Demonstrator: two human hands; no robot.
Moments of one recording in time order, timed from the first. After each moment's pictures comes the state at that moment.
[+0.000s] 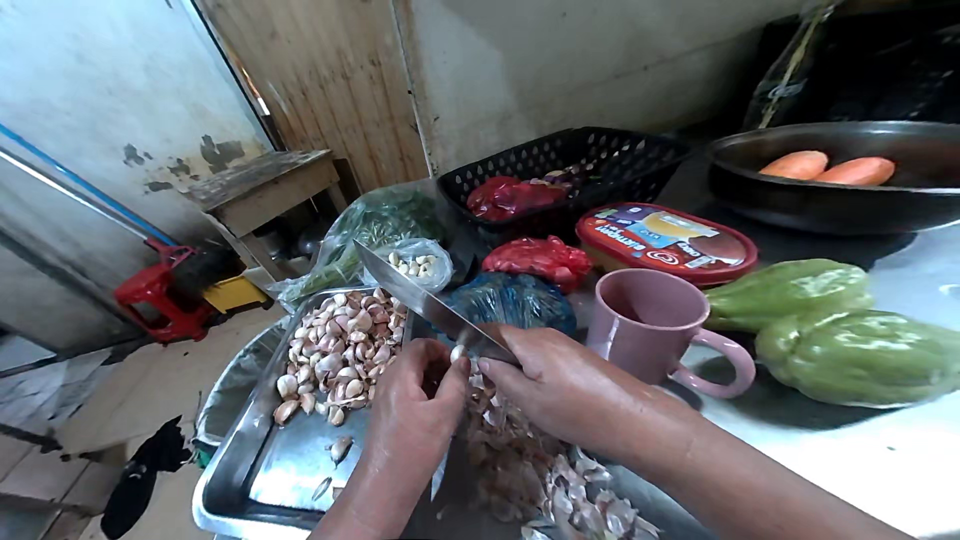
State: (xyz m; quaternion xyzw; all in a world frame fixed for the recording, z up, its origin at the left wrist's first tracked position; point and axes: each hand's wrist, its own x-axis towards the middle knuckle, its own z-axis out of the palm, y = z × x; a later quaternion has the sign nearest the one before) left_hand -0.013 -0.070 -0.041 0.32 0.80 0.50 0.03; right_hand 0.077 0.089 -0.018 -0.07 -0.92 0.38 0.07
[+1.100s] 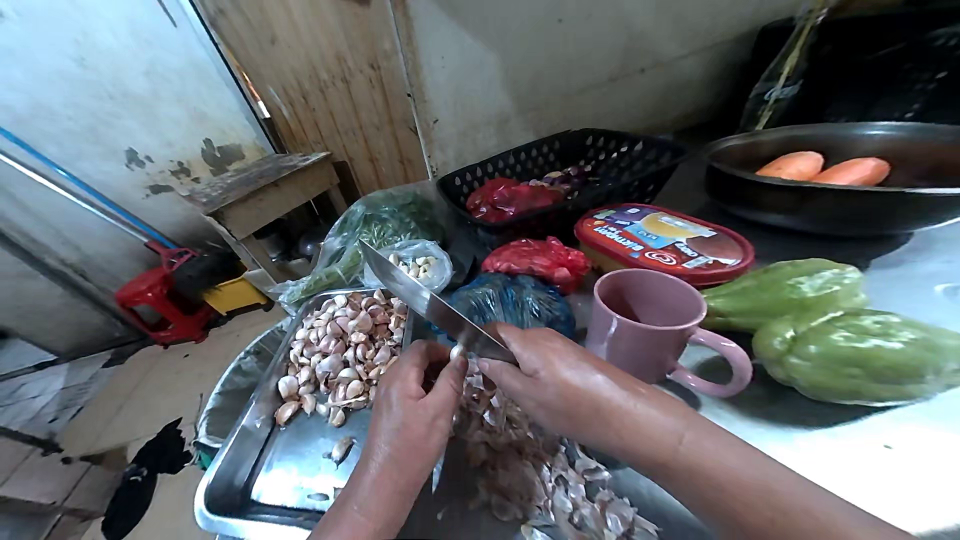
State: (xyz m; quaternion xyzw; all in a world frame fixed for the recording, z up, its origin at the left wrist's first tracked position) left_hand -0.018 -0.070 -0.045 0.34 0.79 0.50 0.03; right_hand 0.076 0.088 -0.010 -0.09 -0.91 0.40 0.02
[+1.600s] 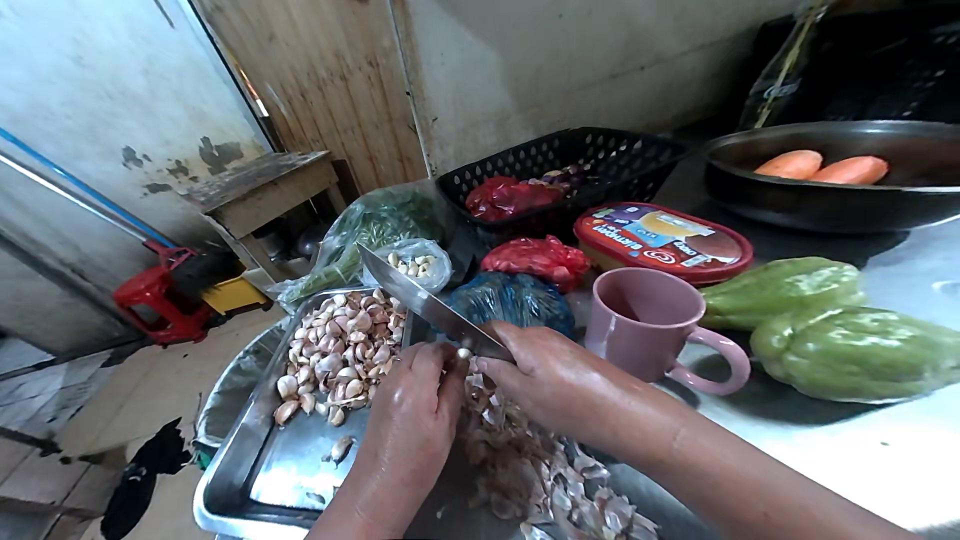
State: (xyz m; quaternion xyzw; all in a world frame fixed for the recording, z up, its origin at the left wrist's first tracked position) left_hand -0.025 -0.073 -0.062 0.48 0.79 0.33 -0.19; right_hand 0.074 0.086 -0.009 -0.11 -0.93 0.36 0.02
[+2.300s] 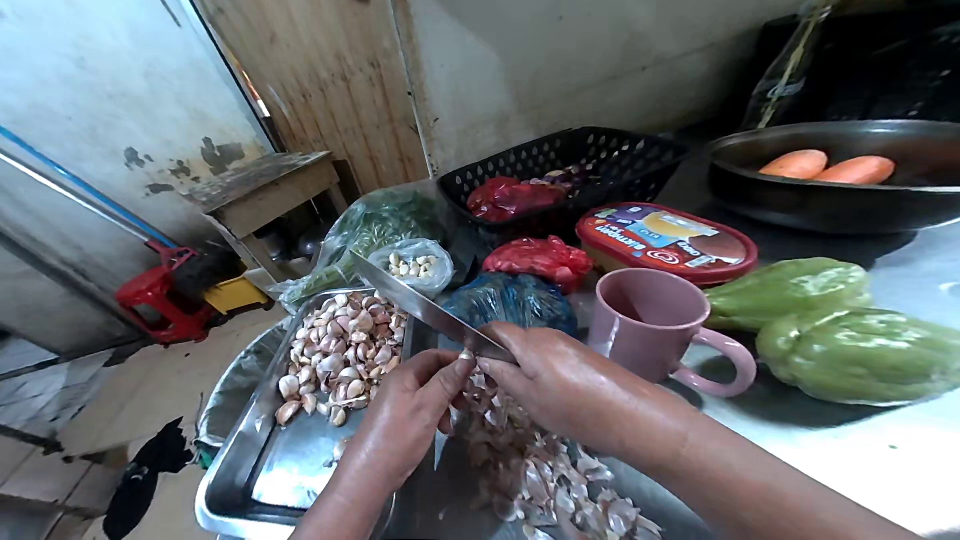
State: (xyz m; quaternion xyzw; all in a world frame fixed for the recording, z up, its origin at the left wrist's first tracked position) left_hand -0.028 -0.077 -0.034 0.30 0.74 0.55 0.26; right_hand 0.074 0.085 -0.008 -0.09 -0.94 0.34 0.02
